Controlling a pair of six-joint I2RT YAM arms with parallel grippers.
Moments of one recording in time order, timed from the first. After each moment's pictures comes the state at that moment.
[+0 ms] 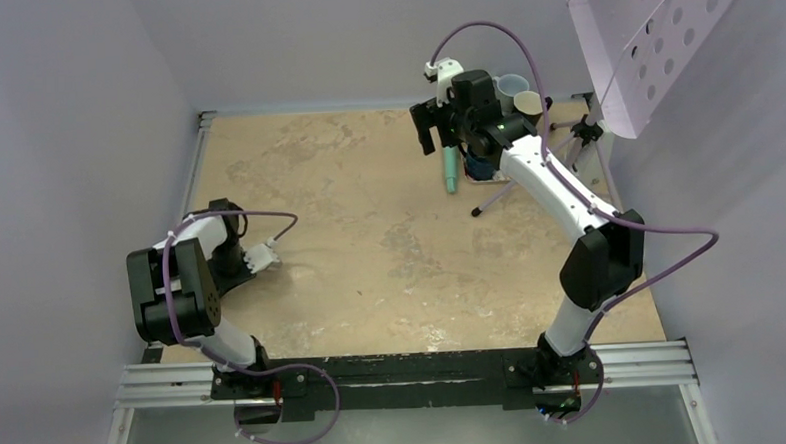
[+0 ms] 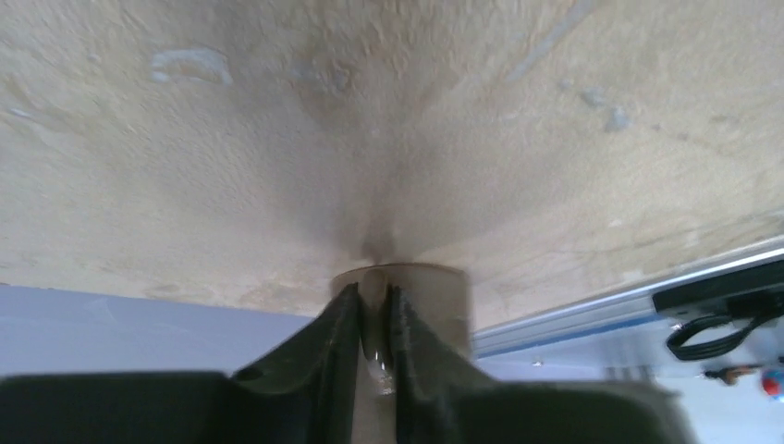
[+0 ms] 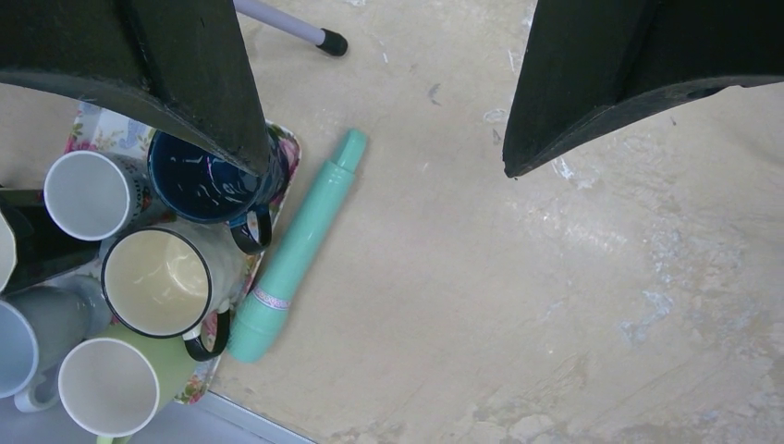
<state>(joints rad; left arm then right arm) 0.21 1.59 0.85 -0.93 -0.27 1.19 0.45 1.73 1.67 -0.49 0.06 -0.05</state>
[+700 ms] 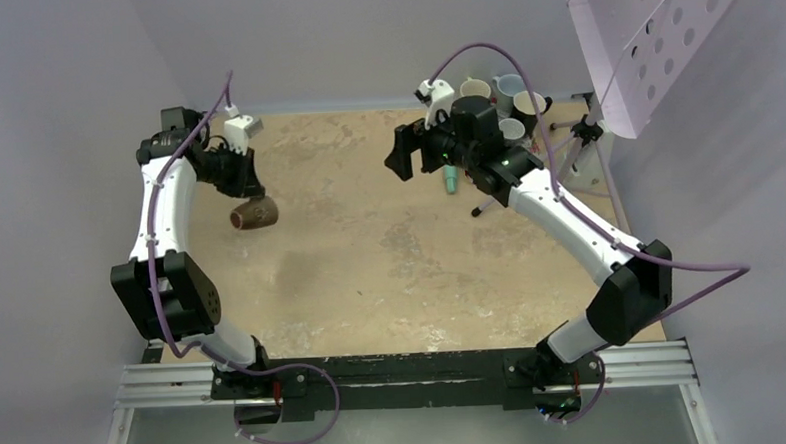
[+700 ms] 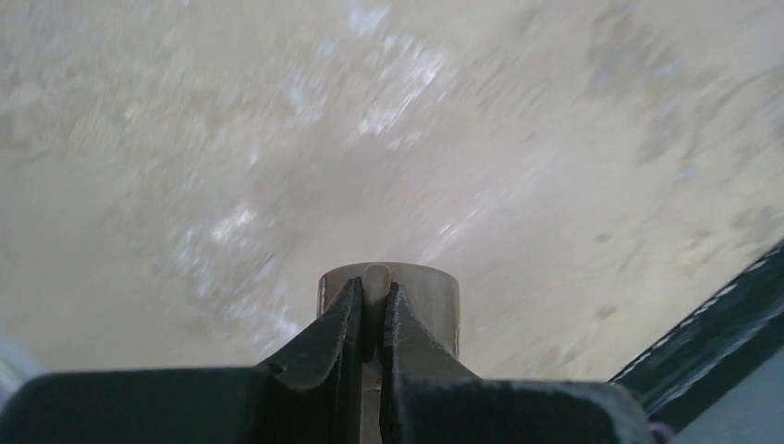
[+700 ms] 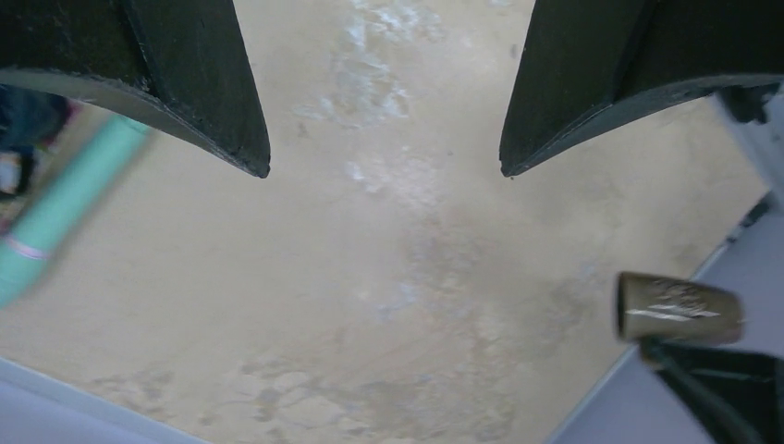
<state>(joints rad) 0.21 1.60 1.51 -1.10 0.51 0.65 0.54 1.52 1.45 -0.31 -0.17 0.14</state>
